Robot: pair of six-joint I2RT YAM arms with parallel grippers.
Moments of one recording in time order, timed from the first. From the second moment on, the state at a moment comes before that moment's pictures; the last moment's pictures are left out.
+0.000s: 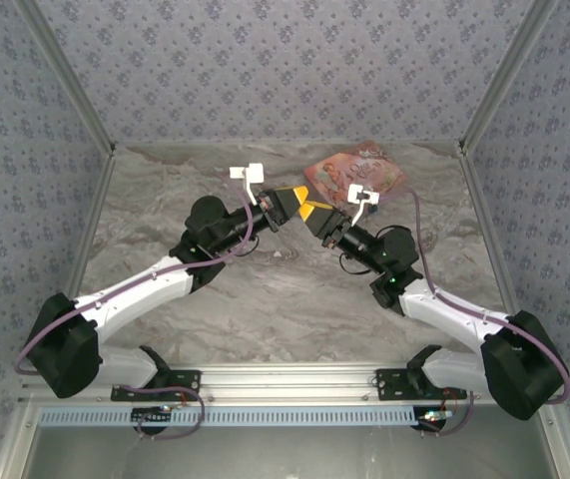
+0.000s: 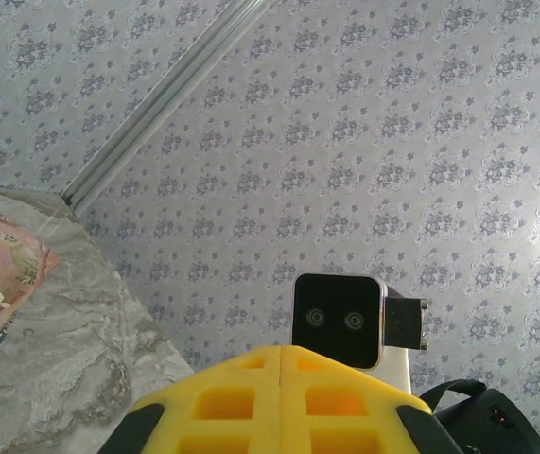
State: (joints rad) left arm -0.77 1.32 0.90 0.62 0.31 -0.88; right arm 0.63 1.19 0.57 0.99 -0.38 0.97
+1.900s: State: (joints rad) left arm -0.70 1.92 1.43 -0.16 0.18 -0.83; right arm 0.67 0.73 0.58 -0.53 0.20 0.61
